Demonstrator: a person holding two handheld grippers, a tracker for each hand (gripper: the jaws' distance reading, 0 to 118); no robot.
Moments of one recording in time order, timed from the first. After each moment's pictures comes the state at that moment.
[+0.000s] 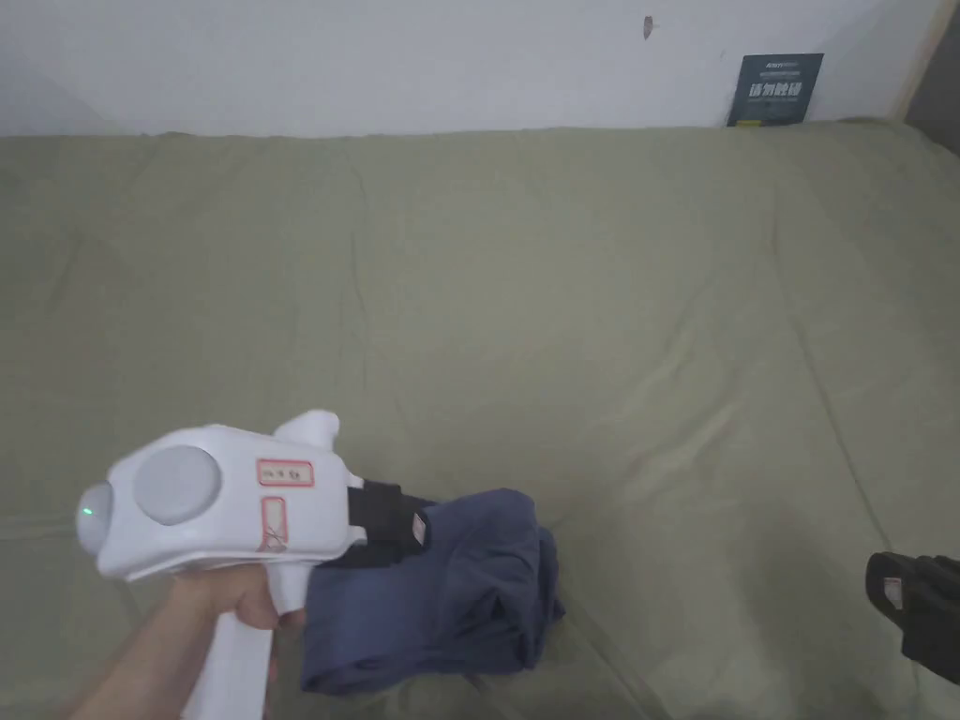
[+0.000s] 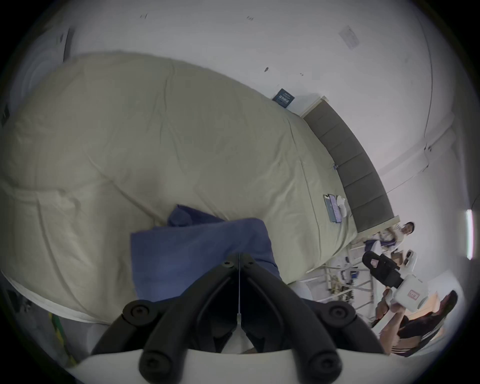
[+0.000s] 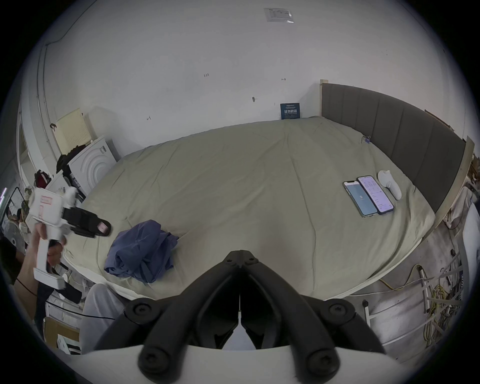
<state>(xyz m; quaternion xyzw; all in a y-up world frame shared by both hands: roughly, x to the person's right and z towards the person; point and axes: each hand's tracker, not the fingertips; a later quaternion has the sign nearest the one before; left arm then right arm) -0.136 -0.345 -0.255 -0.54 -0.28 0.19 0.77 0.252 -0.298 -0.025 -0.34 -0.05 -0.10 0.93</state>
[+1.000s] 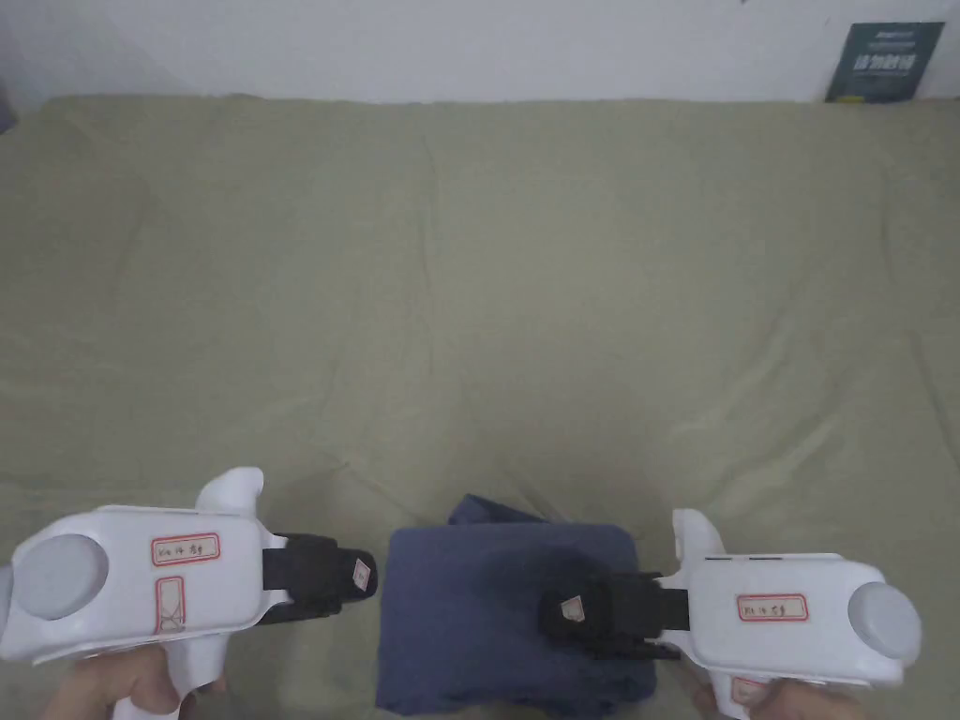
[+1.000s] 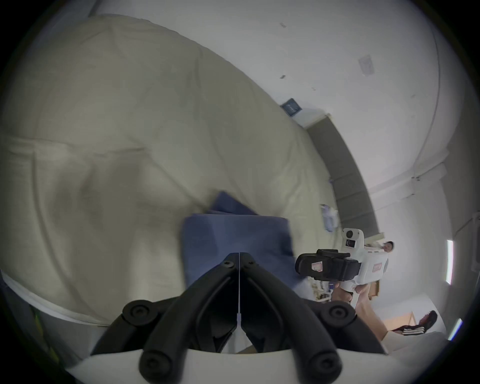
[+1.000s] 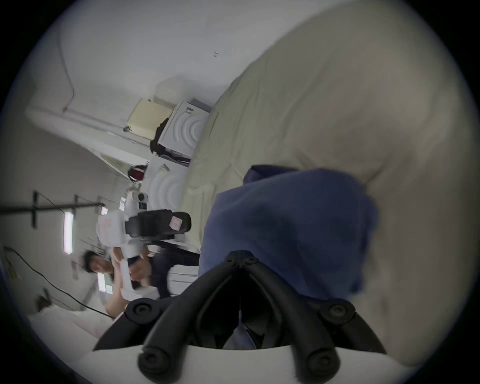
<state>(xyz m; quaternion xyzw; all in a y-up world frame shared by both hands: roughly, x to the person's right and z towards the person) -0.258 -0.388 -0.260 -0.54 -0.25 0.23 0.77 0.153 -0.471 -0.217 -0.48 0.34 -0.39 0.71</state>
